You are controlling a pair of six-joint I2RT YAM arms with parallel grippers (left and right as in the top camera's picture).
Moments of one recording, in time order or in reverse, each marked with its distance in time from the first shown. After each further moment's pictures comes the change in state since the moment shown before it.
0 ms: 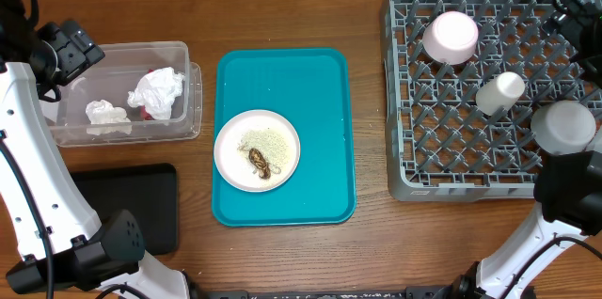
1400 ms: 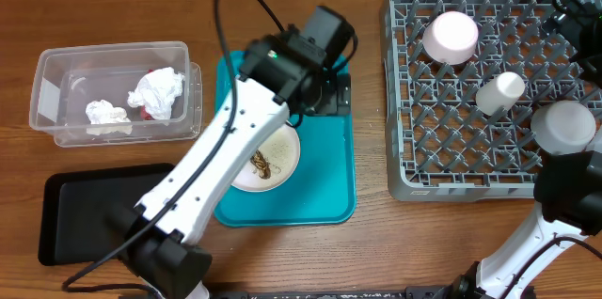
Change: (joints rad) left arm -0.964 0.000 -0.505 0.422 0.016 -0.200; right arm 0.000 0.000 0.000 0.000 -0.003 0.000
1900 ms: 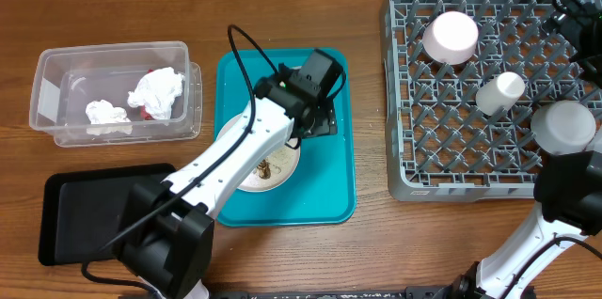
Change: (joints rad) left arm 0.015 0.000 -0.425 0.370 -0.021 -0.118; right arm 0.000 0.000 0.000 0.001 -0.001 0.000
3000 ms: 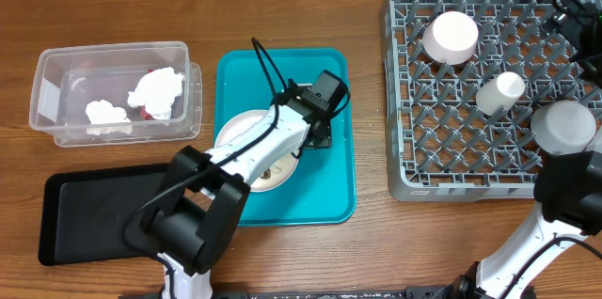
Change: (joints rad) left arm -0.032 0.155 -0.092 0.164 -0.106 0.059; right arm 0.000 0.000 0.000 0.000 0.001 0.000
